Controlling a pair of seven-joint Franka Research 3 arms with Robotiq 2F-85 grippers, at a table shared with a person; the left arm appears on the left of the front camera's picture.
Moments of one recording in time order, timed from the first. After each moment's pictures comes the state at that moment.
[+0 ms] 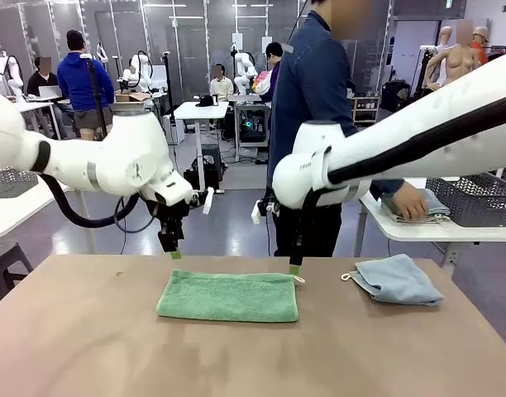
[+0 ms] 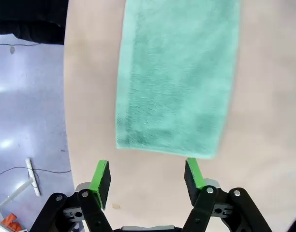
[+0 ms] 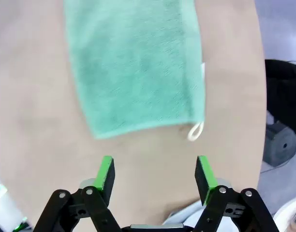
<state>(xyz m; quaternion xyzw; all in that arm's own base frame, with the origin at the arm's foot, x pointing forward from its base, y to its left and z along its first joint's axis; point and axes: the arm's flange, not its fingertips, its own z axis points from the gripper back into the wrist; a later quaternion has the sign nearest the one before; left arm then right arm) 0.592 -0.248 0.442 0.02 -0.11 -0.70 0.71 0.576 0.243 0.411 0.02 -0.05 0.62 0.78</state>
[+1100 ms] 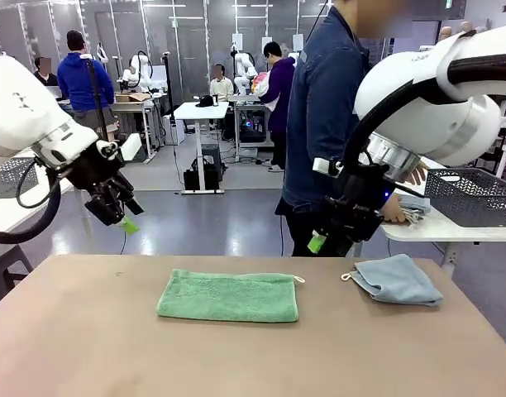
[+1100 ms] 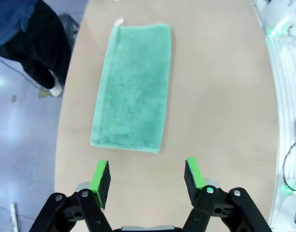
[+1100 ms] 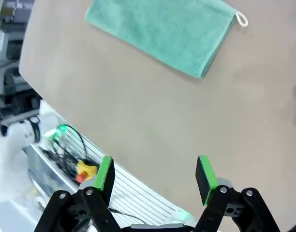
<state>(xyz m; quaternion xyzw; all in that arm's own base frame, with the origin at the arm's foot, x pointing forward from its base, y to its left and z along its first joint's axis) 0.512 -0.120 0.526 -0.15 -0.25 -0.67 0.68 0.455 0.152 0.498 0.24 -0.03 0.18 0.95</state>
